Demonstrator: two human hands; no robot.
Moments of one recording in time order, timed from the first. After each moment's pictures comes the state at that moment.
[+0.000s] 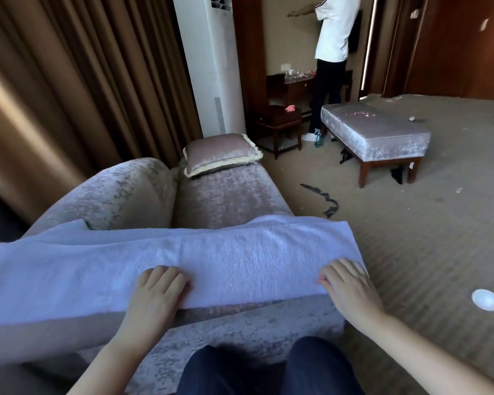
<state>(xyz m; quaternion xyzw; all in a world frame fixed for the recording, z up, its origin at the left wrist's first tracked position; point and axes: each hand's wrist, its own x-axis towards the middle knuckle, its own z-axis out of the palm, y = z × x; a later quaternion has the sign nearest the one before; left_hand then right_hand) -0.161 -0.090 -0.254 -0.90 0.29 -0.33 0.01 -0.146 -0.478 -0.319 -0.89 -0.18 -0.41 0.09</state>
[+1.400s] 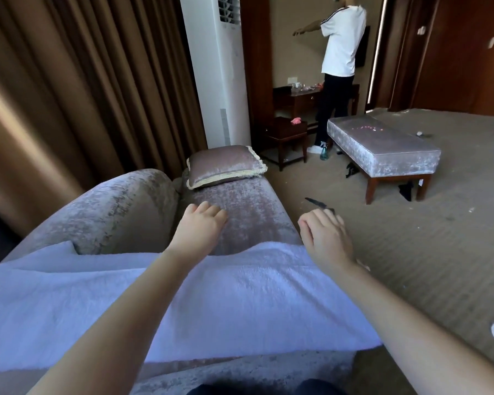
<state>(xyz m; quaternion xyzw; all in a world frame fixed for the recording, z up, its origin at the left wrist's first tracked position) -0.001 -0.170 -0.170 -0.91 0.25 -0.30 0.14 -0.027 -0.445 -0.224 -0.87 -0.12 -0.45 0.17</state>
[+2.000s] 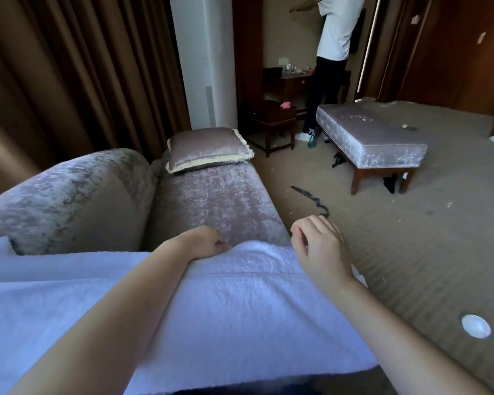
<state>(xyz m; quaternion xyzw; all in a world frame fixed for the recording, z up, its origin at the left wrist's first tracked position) 0.065 -0.204 -0.222 -0.97 0.19 0.15 -0.08 -0.013 -0.450 -0.243 -0.87 -0.14 -0.43 0.20</state>
